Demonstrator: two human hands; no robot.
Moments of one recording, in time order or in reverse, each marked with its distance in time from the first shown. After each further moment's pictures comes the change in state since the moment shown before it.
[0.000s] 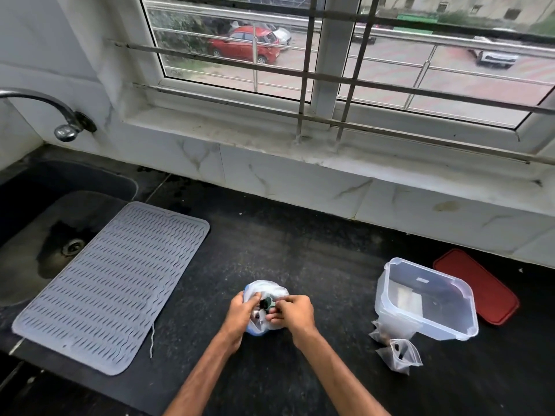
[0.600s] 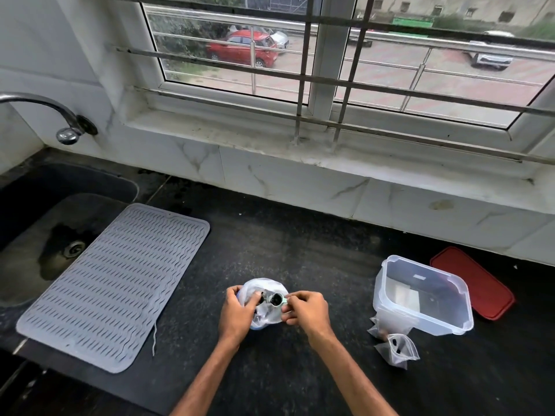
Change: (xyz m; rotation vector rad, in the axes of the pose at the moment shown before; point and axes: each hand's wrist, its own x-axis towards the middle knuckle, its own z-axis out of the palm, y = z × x) left_hand -0.013 0.000 -0.007 0.464 0.275 0.184; right_hand -0.022 -0.009 -0.030 -0.018 0.061 -0.073
